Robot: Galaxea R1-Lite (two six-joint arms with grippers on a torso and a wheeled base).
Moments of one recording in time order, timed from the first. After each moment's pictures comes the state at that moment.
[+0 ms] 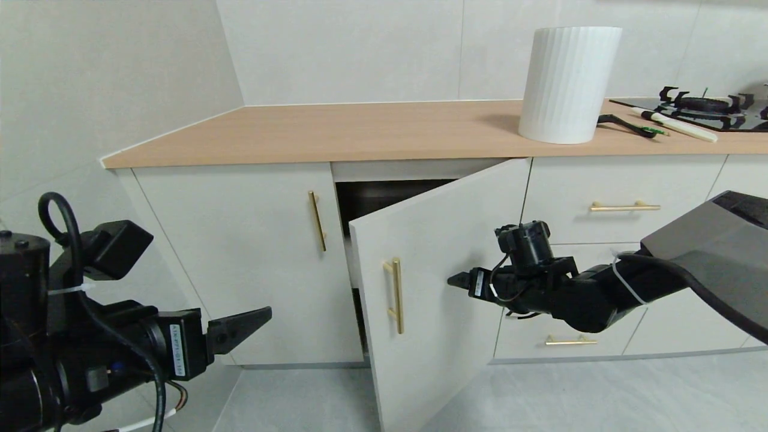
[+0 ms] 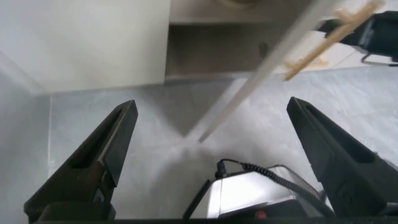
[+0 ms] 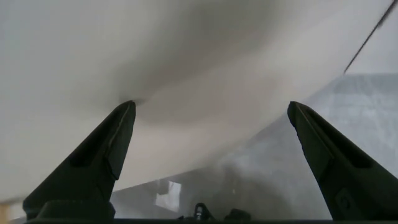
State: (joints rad) left arm -0.42 1.21 -0.60 -0.12 0.10 -0.31; right arm 0.51 2.19 -1.16 -0.45 -0.01 0.57
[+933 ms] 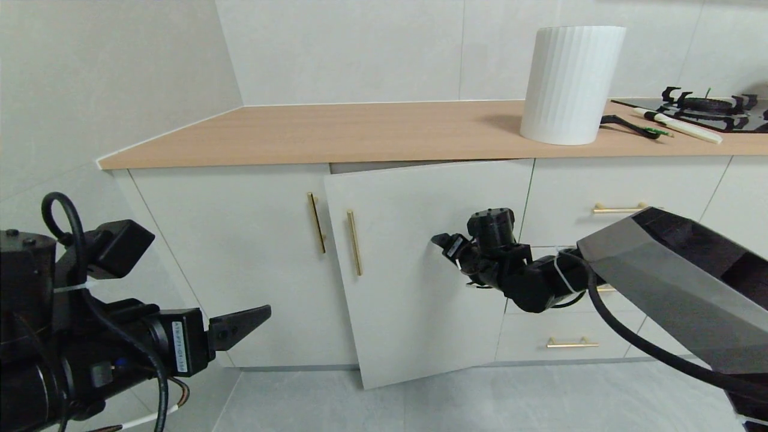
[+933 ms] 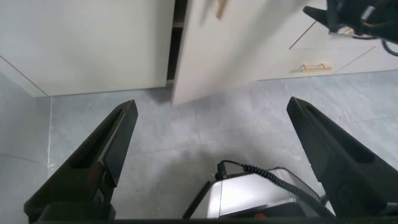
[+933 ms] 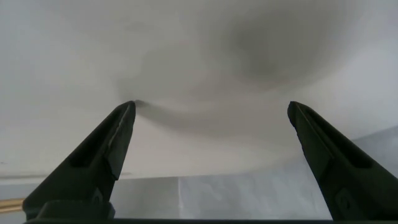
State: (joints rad) left arm -0.41 1.21 -0.60 -0.12 0.10 -0.31; right arm 0.51 2.41 -1.52 -0.52 -0.15 0.92
